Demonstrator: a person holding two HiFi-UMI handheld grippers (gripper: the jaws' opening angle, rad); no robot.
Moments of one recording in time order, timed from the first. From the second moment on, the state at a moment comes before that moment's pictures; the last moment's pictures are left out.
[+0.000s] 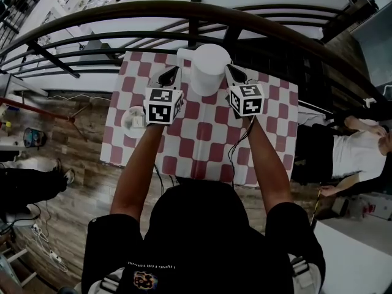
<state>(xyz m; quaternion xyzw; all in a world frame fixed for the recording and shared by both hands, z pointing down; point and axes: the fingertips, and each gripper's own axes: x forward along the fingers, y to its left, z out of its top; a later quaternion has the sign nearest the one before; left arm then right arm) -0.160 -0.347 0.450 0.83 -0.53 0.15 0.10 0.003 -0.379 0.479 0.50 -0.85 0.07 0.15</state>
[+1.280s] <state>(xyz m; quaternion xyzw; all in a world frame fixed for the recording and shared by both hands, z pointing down) -0.193 -0.203 0.413 0.83 -0.53 0.11 0.08 -0.074 -0.231 0.430 0.44 -0.89 0.05 0.12</state>
